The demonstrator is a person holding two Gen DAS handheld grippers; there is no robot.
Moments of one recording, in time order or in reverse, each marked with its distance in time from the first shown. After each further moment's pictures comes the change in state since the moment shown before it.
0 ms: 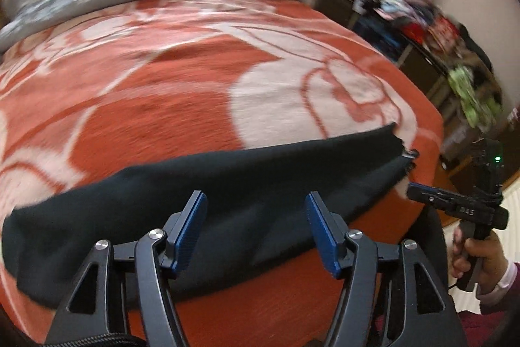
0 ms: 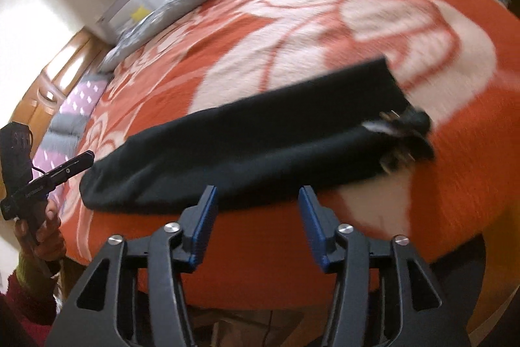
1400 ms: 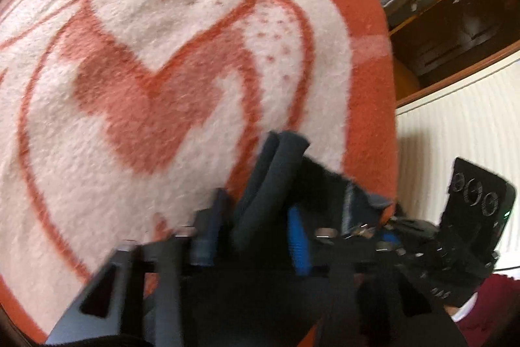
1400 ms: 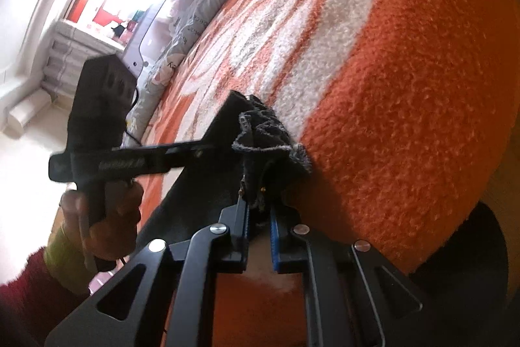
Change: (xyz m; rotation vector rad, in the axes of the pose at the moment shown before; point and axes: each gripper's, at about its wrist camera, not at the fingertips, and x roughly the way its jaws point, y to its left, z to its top) left arm 0.270 -0.231 0.106 0.411 0.546 -0.356; right arm -0.017 -0.120 -0.015 0.413 -0.228 0.121
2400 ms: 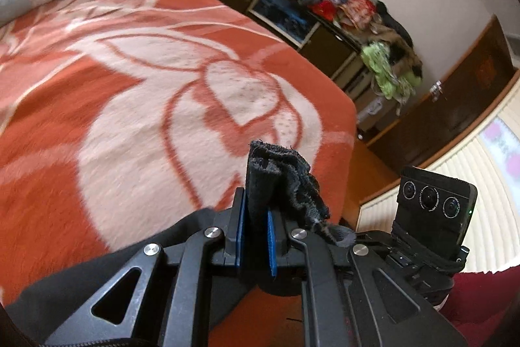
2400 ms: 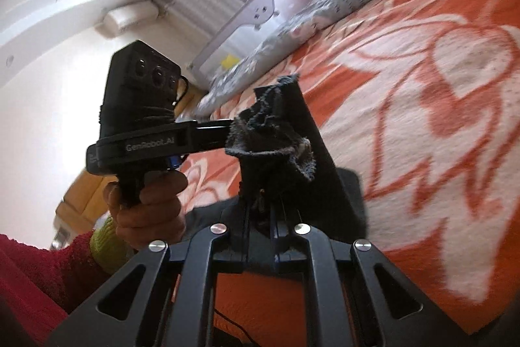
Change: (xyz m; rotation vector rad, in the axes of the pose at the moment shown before) left arm -0.195 0.036 -0.162 -0.200 -0.493 -0.022; right arm 0.025 0.181 -0.028 -0.424 0.183 0.386
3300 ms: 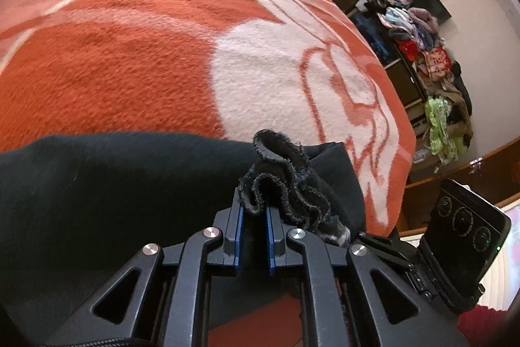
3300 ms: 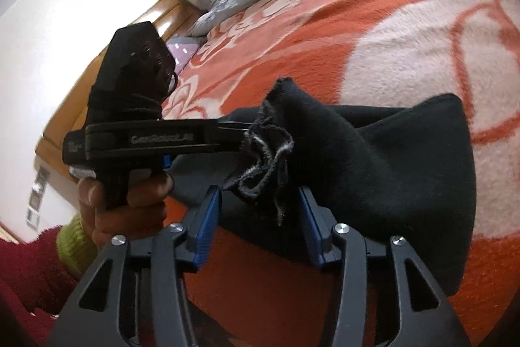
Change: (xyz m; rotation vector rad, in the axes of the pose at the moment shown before) left arm -0.004 0.122 -0.104 -0.395 -0.001 0.151; right arm 0.121 0.021 -0.037 -0.111 0.315 -0.034
